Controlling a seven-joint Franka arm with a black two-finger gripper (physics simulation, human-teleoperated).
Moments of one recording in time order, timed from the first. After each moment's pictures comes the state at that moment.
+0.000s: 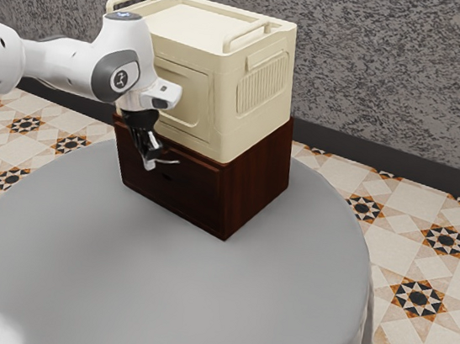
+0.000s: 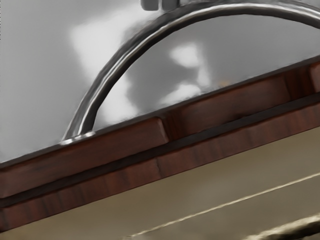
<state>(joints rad) 0.31 0.34 -0.25 -1.72 0.06 2.09 0.46</state>
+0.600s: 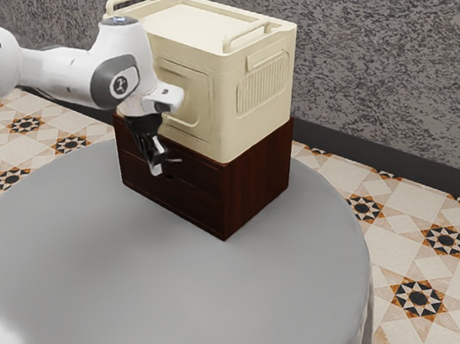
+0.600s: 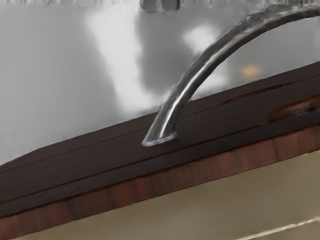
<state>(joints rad) 0.30 0.30 -0.26 -1.78 -0.01 2.15 0.45</state>
